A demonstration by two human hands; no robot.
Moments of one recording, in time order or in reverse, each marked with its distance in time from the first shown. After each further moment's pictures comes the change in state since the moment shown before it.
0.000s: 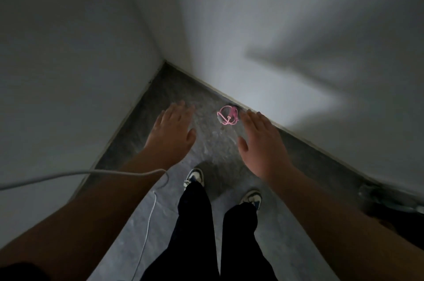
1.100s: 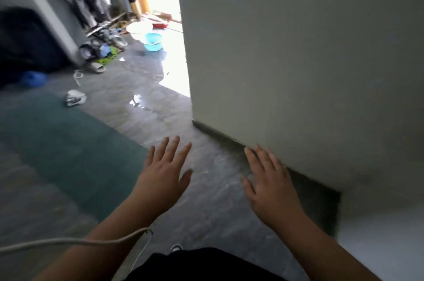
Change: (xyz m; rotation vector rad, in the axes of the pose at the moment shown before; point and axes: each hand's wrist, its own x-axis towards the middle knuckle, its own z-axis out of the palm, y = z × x) left_hand -0.578 0.273 -0.026 -0.216 0.561 -1.478; right_hand -0.301 -0.223 -0.129 -0.177 -0.158 -1.521
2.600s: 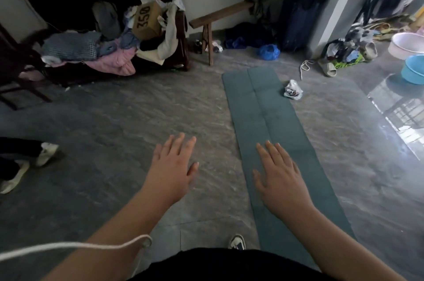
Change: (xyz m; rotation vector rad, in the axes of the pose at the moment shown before) left_hand -0.338 -0.851 -0.098 -0.063 0.134 -1.017; right_hand 0.232 -0.919 0.316 0.104 -0.420 -0.794
